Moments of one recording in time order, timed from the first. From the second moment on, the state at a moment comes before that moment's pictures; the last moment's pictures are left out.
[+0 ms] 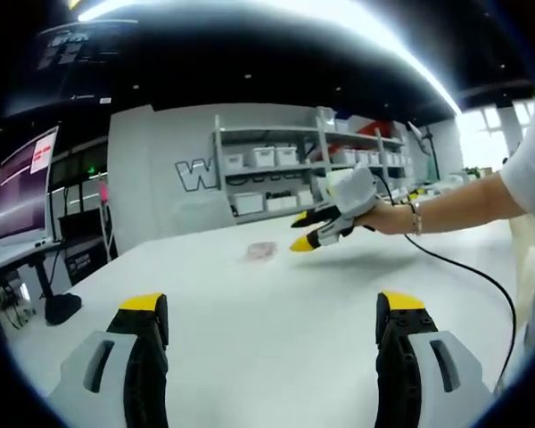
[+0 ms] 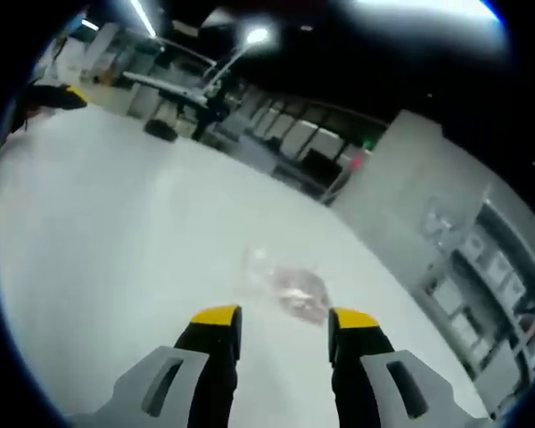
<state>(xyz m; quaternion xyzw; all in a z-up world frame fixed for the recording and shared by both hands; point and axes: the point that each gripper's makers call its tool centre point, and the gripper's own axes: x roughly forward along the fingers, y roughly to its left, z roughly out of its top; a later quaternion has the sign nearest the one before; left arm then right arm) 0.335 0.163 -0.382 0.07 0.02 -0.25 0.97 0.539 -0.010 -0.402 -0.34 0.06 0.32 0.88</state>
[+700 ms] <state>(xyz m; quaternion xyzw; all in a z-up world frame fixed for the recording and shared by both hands) 0.339 0.166 -0.383 0.07 0.02 -0.25 0.97 0.561 -0.007 -0.415 -0.41 0.05 0.32 0.85</state>
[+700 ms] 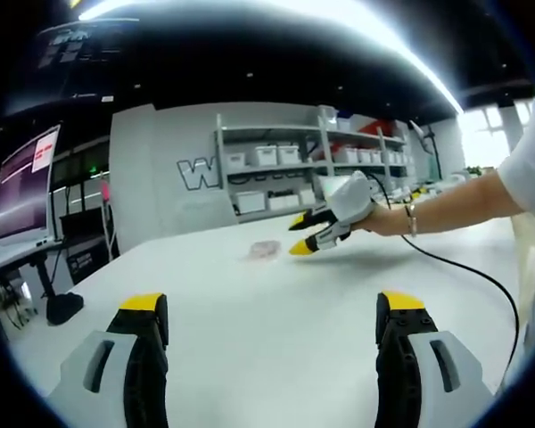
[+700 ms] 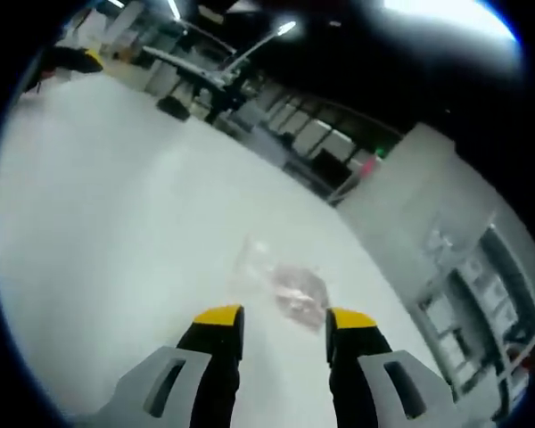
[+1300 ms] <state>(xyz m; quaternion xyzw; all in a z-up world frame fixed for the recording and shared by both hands) 0.340 0.171 -0.385 0.07 0.02 -0.24 0.97 0.574 0.001 -0.425 -0.44 0.05 0.33 0.83</state>
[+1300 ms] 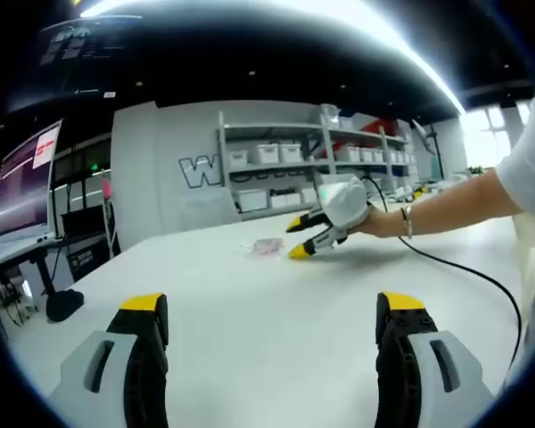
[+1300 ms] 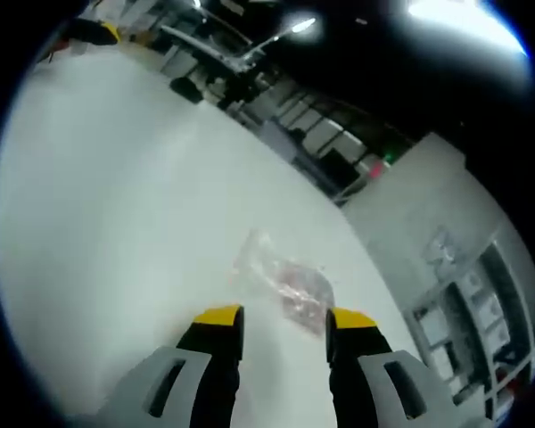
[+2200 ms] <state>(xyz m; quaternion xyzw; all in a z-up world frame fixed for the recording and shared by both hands) 0.340 0.179 -0.387 0.06 0.02 -0.23 0.97 0.580 0.020 -0.428 -0.51 0.01 0.33 0.79</state>
